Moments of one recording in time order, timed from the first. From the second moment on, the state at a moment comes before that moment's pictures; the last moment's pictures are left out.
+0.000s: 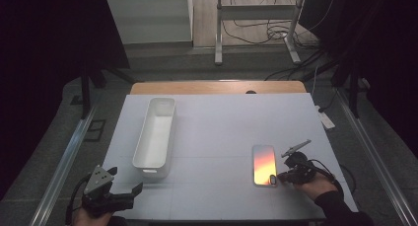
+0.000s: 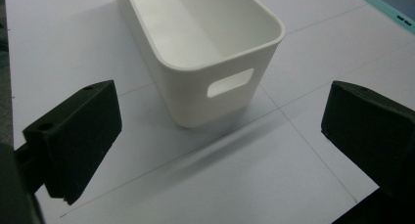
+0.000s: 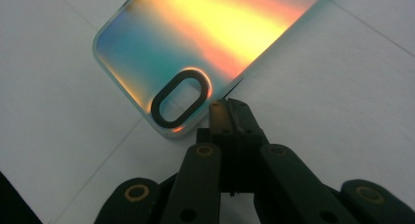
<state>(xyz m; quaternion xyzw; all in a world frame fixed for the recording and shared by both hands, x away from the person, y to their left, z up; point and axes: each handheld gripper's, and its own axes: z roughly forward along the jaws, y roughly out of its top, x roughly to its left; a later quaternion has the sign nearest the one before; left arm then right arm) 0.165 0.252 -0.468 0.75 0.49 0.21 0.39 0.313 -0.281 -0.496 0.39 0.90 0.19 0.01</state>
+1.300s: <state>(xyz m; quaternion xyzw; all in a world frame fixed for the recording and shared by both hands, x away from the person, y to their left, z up) 0.166 0.252 -0.468 0.75 0.49 0.21 0.39 0.301 -0.217 -0.500 0.28 0.94 0.20 -0.01</state>
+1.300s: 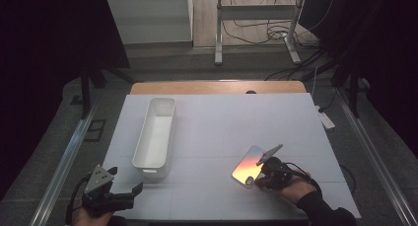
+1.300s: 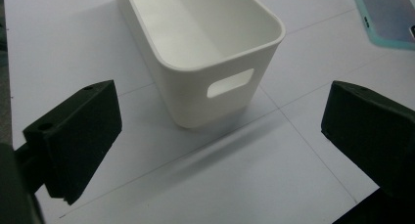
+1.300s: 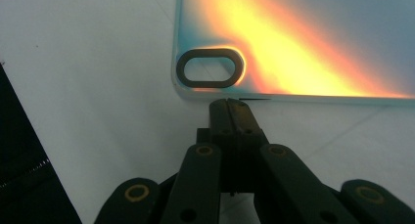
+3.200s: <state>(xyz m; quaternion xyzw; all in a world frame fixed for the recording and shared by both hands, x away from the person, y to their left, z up) 0.167 0.253 -0.468 0.75 0.49 0.21 0.39 0.345 -0.146 -0.501 0.24 0.95 0.22 0.01</state>
